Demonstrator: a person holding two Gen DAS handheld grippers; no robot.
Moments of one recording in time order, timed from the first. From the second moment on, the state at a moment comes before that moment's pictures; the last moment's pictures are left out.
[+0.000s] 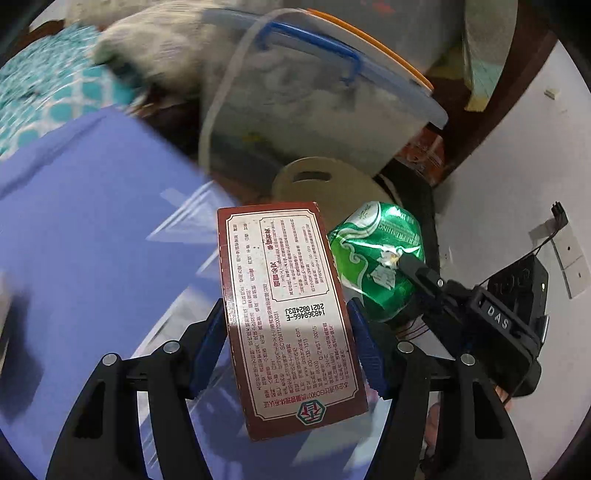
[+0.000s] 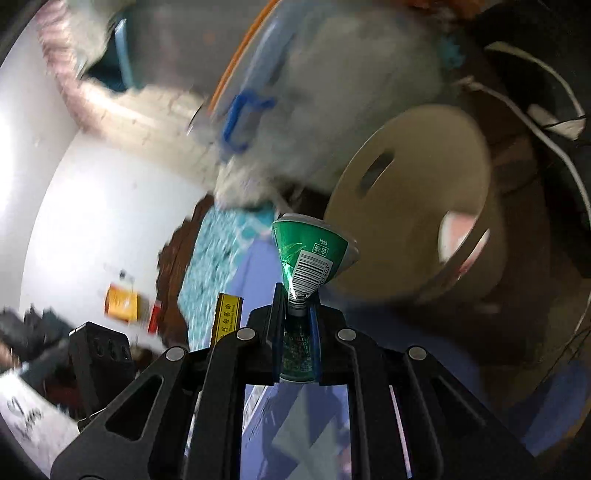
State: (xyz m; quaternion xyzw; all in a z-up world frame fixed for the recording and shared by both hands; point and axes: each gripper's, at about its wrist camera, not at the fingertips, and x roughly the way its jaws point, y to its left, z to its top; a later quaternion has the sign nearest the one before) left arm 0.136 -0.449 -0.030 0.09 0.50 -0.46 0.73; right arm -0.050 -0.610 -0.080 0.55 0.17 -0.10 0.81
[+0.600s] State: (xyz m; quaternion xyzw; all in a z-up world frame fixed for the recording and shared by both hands) left arm 0.150 -0.534 -0.039 0.09 0.52 -0.47 0.71; right arm -0.091 -0.671 -0.103 0.55 0.12 -0.25 0.79
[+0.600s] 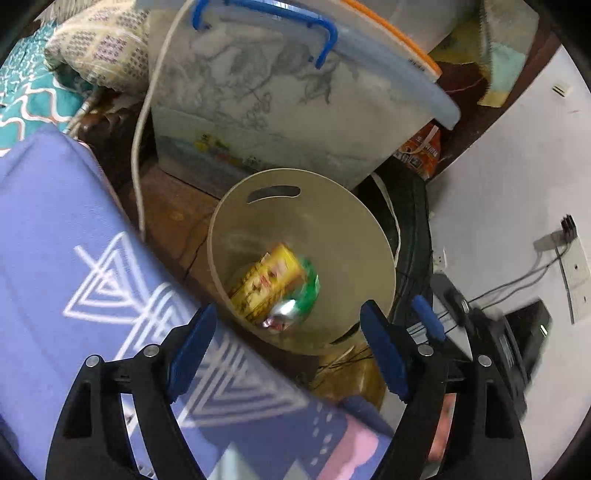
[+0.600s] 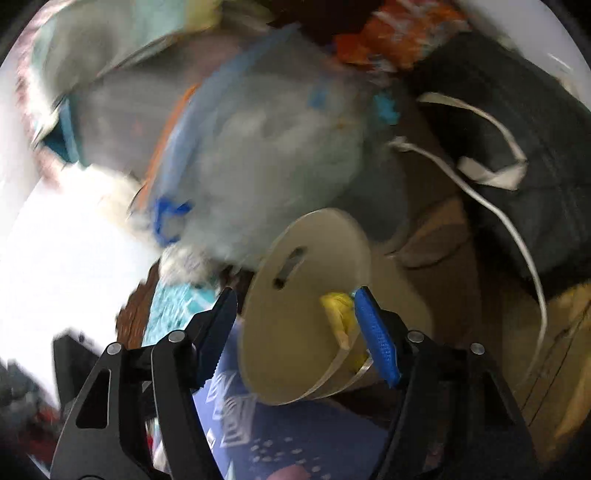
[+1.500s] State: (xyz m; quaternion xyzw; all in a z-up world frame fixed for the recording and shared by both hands) left arm 0.128 0.013 -0.015 -0.15 0.47 -0.07 0.87; right arm -0.007 -0.683 -0.142 0.58 0.28 -0.16 0.75
